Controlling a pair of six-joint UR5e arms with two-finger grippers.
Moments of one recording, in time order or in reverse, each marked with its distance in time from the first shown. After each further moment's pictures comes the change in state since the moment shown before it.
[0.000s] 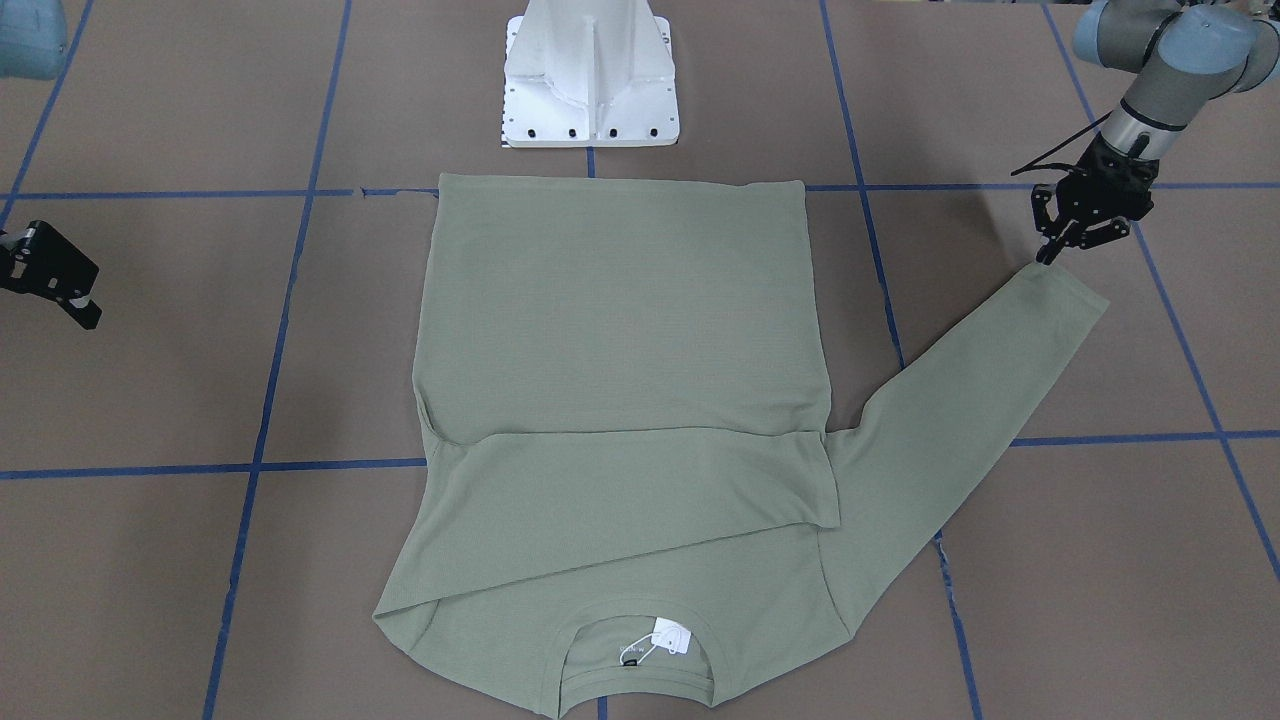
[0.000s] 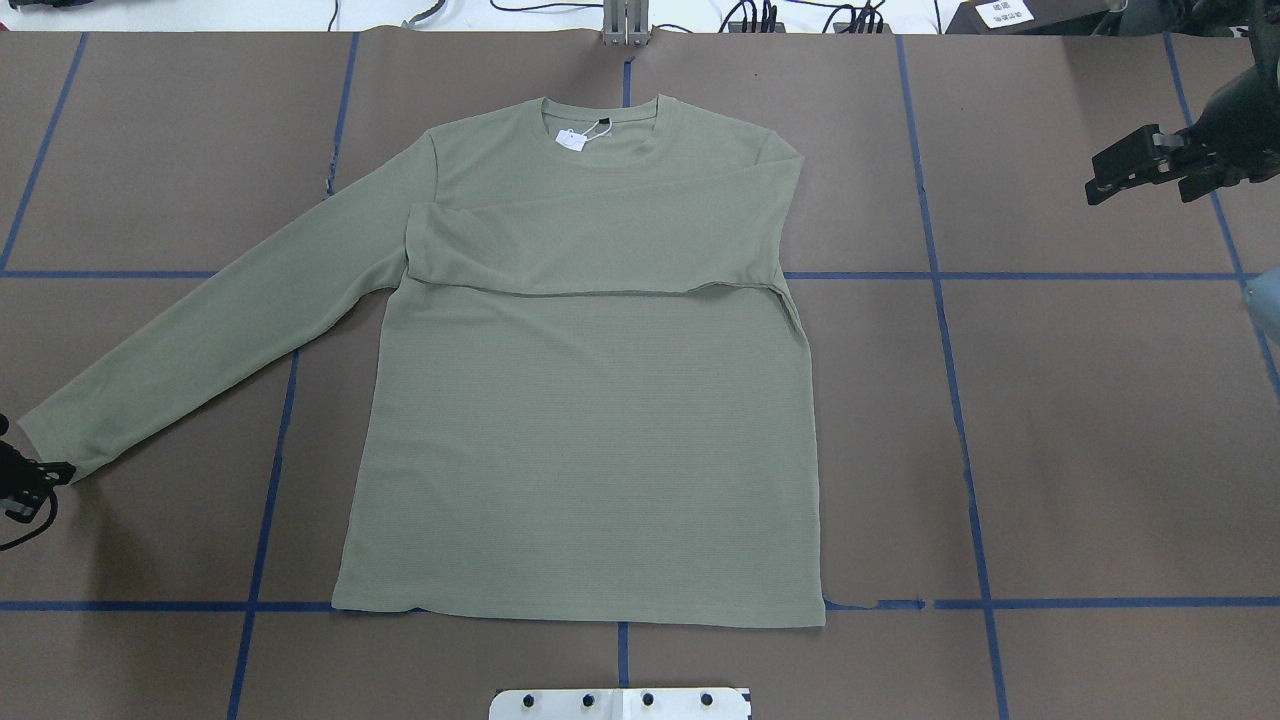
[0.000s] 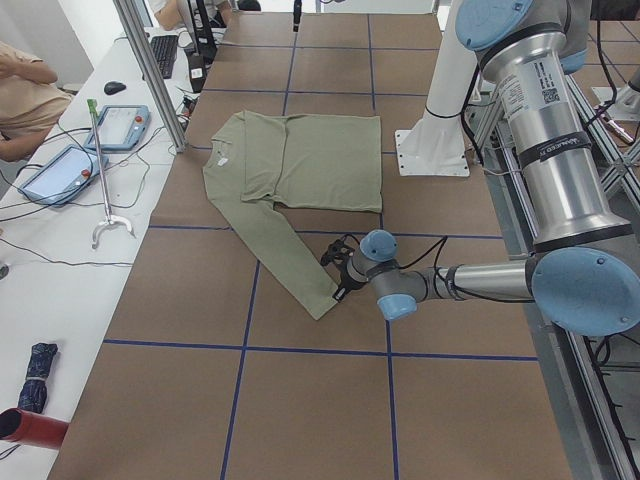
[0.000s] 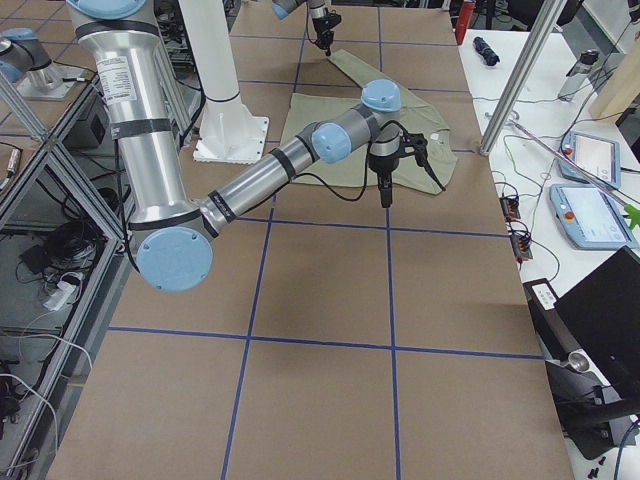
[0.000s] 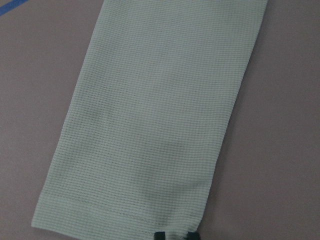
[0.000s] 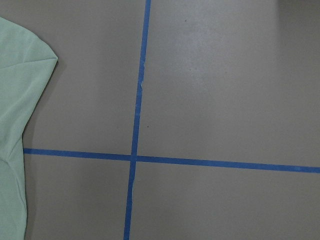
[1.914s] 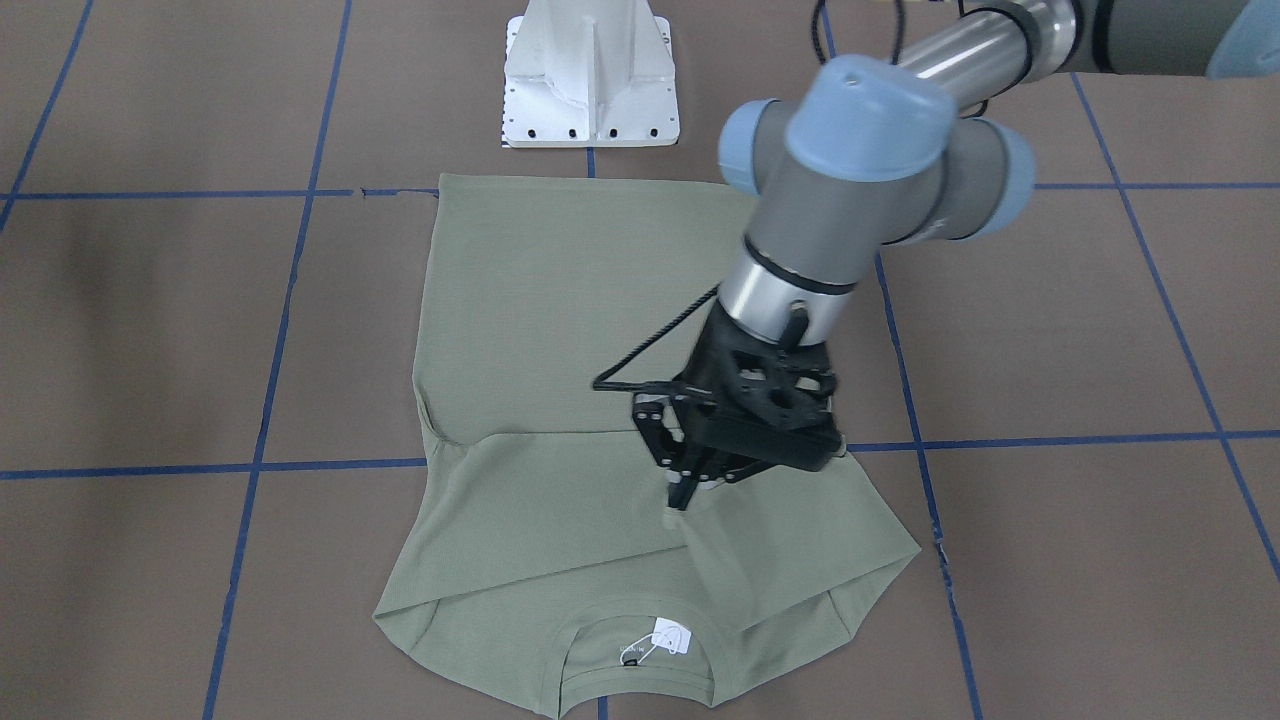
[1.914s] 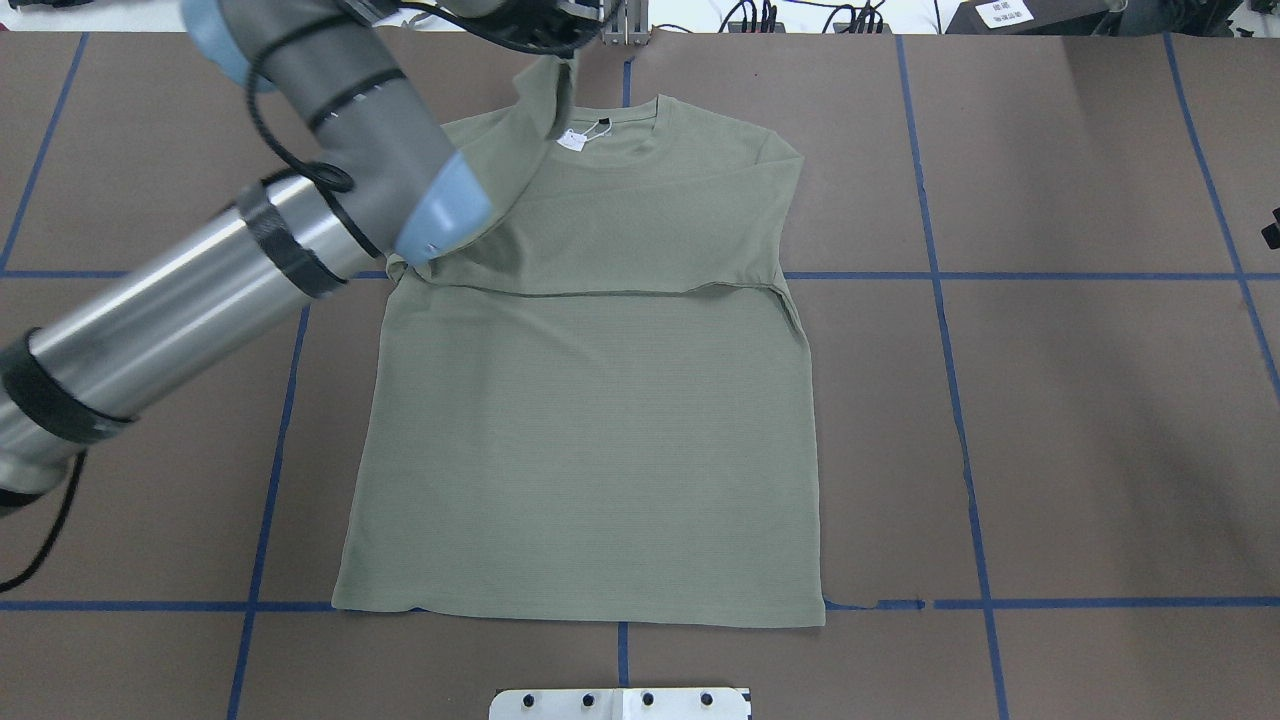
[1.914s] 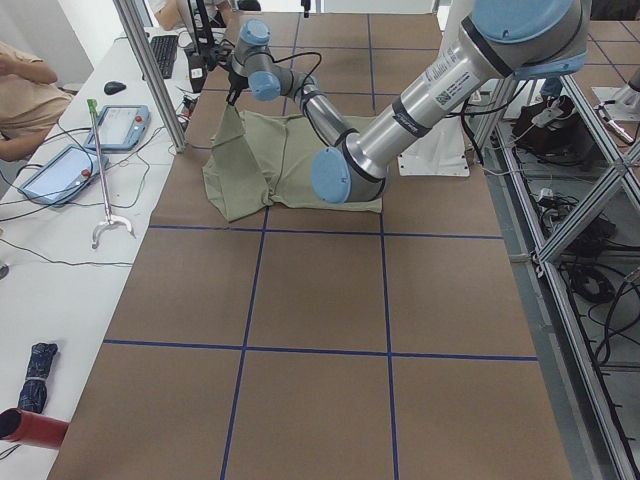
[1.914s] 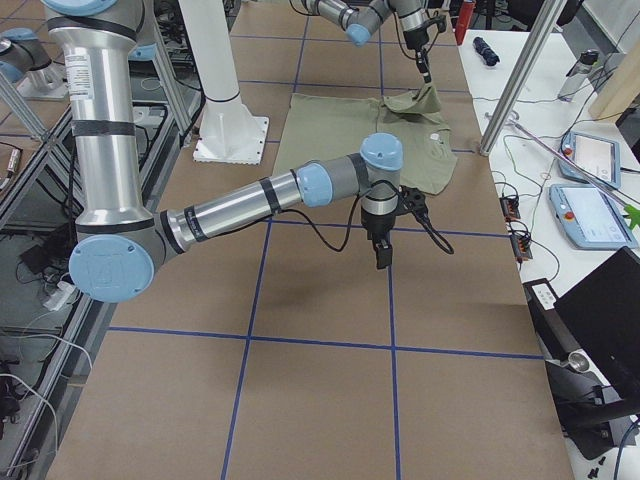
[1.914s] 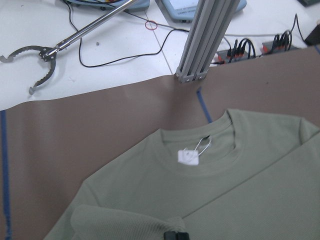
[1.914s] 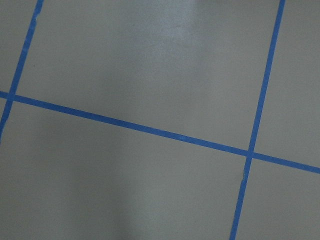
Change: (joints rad) left arm -0.138 -1.360 0.371 0.756 -0.004 -0.417; right arm 0.177 -0.153 -0.076 -0.049 0.005 -0.478
